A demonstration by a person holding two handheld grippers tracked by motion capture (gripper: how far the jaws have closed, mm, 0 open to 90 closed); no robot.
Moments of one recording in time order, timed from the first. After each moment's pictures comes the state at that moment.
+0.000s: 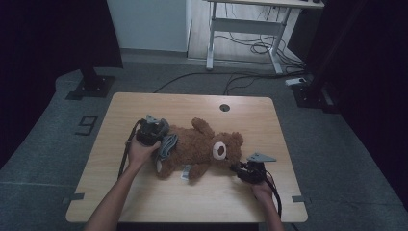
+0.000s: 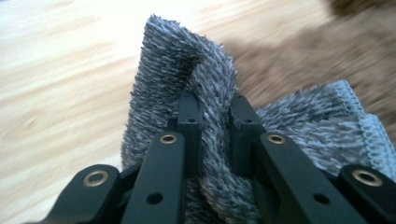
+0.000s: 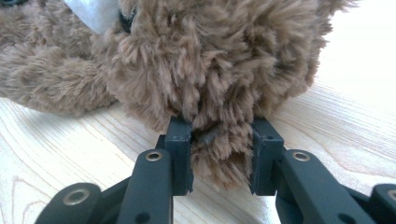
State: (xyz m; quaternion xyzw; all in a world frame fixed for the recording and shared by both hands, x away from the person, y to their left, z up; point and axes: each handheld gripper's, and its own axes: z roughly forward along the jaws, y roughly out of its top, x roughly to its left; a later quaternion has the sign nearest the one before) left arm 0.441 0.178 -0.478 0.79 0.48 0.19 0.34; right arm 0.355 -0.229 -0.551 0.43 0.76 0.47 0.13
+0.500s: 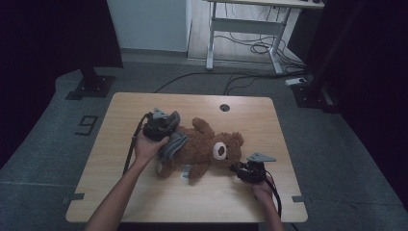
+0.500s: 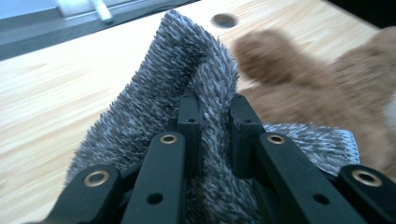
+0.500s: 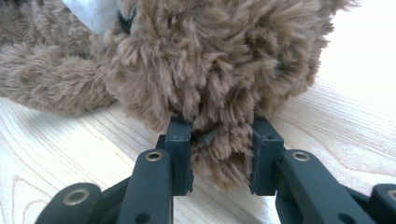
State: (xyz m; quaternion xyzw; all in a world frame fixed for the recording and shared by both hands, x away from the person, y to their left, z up) left arm 0.432 0.130 -0.430 0.79 0.42 0.19 0.40; right arm 0.355 -0.229 -0.551 0.43 0.76 0.47 0.13
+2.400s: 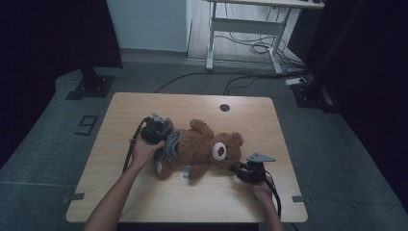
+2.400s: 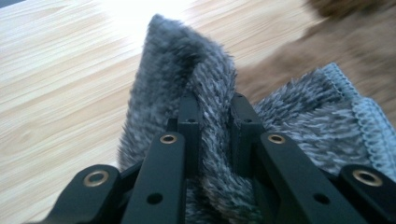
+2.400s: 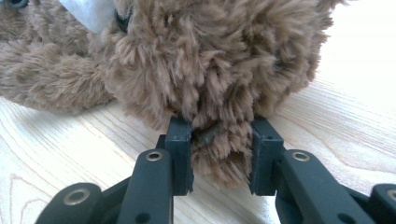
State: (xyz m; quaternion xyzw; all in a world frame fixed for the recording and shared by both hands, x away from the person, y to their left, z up) left arm 0.446 0.162 -0.473 0.81 0.46 0.20 0.31; right arm 0.354 -0.228 -0.551 0.43 0.76 0.46 0.13
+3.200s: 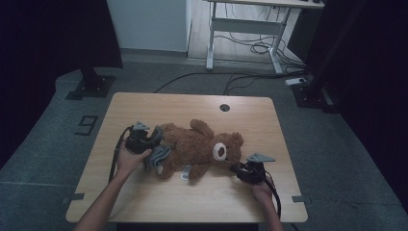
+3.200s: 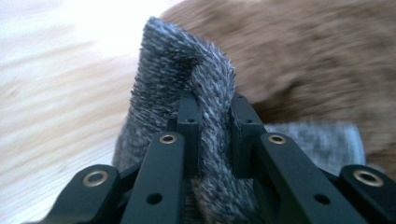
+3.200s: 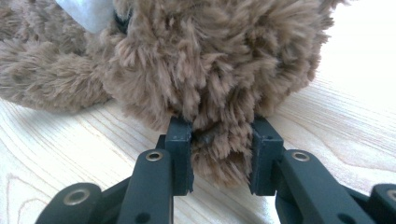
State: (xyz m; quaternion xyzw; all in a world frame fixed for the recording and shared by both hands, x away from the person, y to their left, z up) left arm 0.407 0.192 -0.467 0.80 0.44 0.14 0.39; right arm 0.354 -0.228 -0.551 0.43 0.76 0.46 0.13
